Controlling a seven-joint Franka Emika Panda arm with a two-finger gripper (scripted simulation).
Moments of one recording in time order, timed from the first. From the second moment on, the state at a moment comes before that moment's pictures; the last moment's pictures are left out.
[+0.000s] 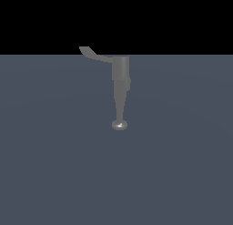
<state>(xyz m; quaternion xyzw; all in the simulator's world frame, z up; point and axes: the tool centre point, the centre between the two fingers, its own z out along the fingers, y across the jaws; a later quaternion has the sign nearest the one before) -0.237 -0.002 0.486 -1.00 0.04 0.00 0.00</state>
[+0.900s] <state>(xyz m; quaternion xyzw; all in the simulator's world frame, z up) -0.159 0.013 0.465 -0.98 0.21 0.01 0.03</state>
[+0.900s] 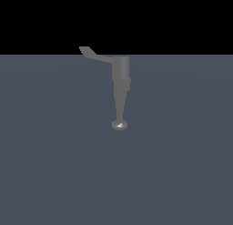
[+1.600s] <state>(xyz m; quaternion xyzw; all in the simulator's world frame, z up) -0.088 0.032 0.429 -0.93 0.37 0.02 0.03</state>
